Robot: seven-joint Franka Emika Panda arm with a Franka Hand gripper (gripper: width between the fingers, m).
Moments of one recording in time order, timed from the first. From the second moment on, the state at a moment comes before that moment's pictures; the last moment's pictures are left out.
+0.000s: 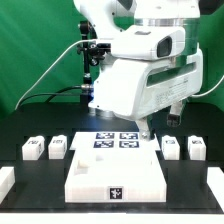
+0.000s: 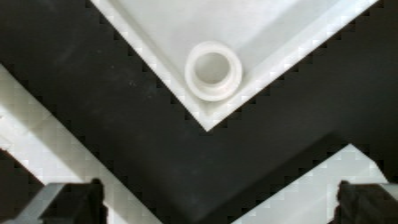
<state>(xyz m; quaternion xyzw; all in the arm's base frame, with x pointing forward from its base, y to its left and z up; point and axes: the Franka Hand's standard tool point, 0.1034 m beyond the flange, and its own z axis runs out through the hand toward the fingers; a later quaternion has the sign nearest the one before) 0.566 0.053 0.115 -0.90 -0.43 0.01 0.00</state>
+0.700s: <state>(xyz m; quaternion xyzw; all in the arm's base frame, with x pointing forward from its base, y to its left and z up) 0.566 0.053 0.114 -0.90 -0.43 0.01 0.00</state>
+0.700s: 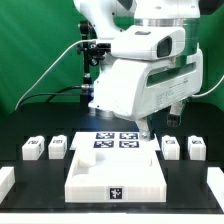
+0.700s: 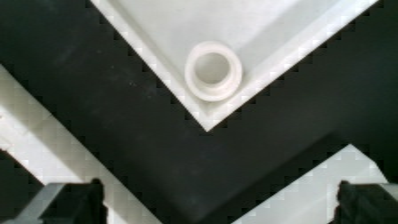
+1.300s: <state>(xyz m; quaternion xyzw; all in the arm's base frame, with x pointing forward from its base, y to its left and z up) 0.566 0.053 0.114 -0.89 -0.45 0.01 0.00</state>
